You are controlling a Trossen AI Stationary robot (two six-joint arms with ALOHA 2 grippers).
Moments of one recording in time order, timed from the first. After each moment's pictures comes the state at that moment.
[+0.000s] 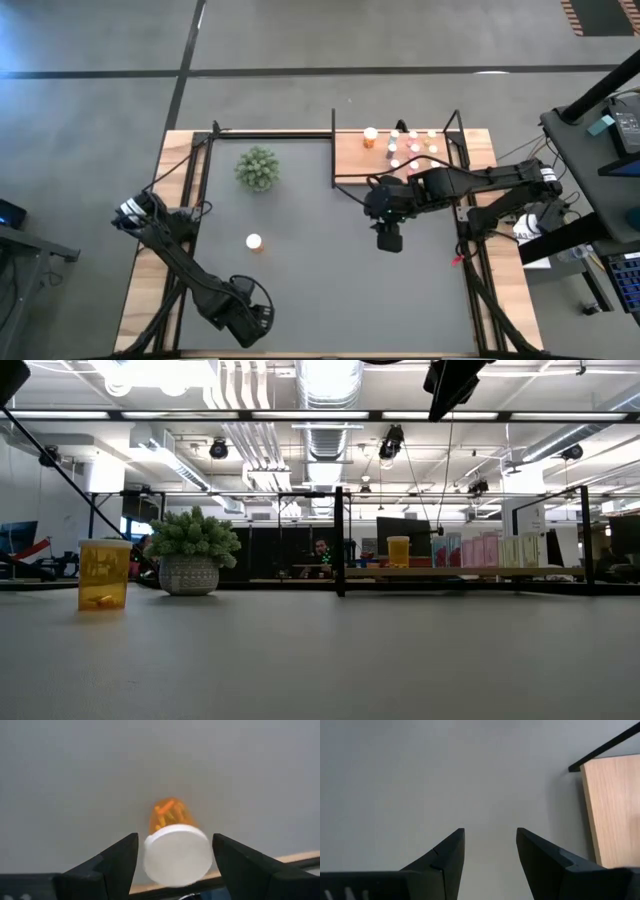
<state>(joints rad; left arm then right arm) -0.81 1.73 1.26 -0.93 0.05 -2.17 0.13 1.47 1.45 -1.08 0.06 0.21</state>
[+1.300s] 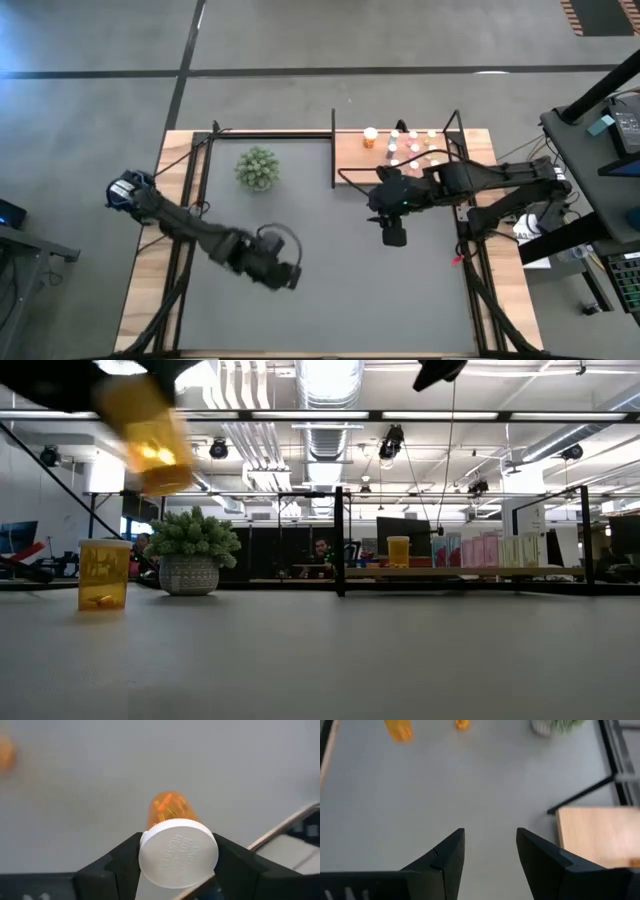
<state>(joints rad) -0.50 1.54 1.28 -0.85 -0.15 -1.69 0.13 1.39 1.45 -0.97 0.11 0.06</state>
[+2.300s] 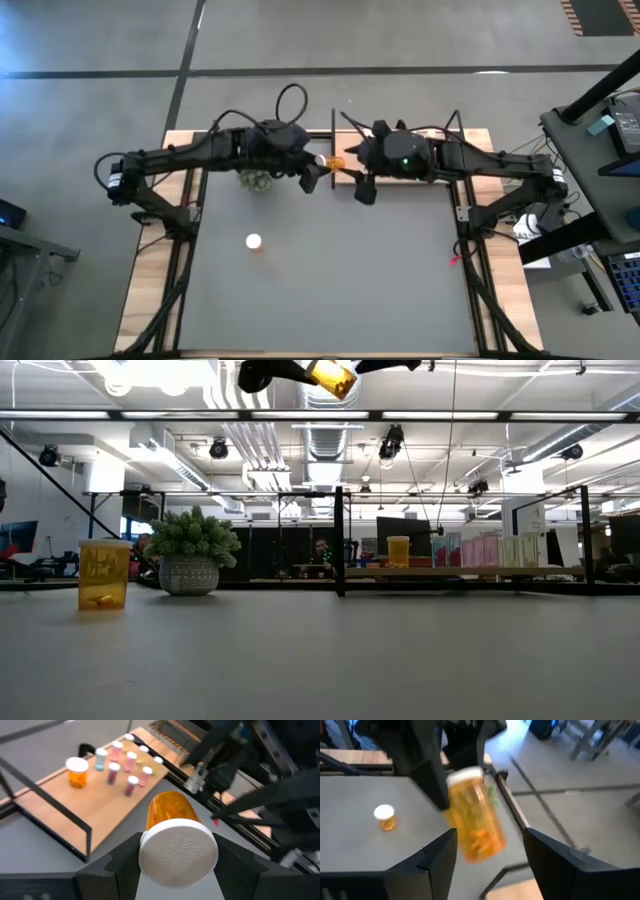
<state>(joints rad) 0.14 1.47 1.61 -0.64 -0.09 -0.55 -0.06 1.40 1.48 -0.56 0.26 -0.08</state>
